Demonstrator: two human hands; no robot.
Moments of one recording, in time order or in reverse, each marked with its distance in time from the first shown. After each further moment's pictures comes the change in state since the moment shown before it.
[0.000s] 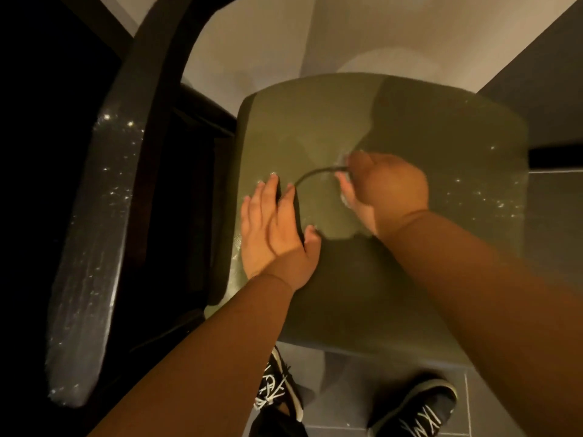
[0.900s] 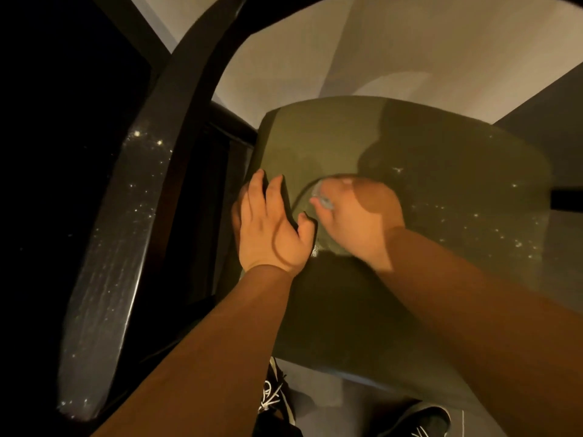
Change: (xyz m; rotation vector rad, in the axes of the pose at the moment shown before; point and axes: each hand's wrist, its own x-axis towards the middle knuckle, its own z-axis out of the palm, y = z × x) left_hand 0.039 -0.012 -0.007 -0.074 0.088 -0.194; right_hand 0.026 -0.049 -0.007 0.183 -0.210 -0.111
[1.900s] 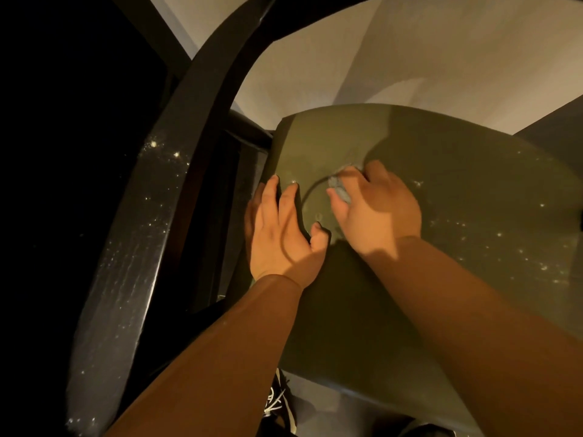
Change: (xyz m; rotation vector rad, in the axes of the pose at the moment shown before) left_hand 0.005 0.001 -0.005 -0.090 -0.123 -0.075; right_hand 0.016 0.009 0.009 -0.146 0.033 0.122
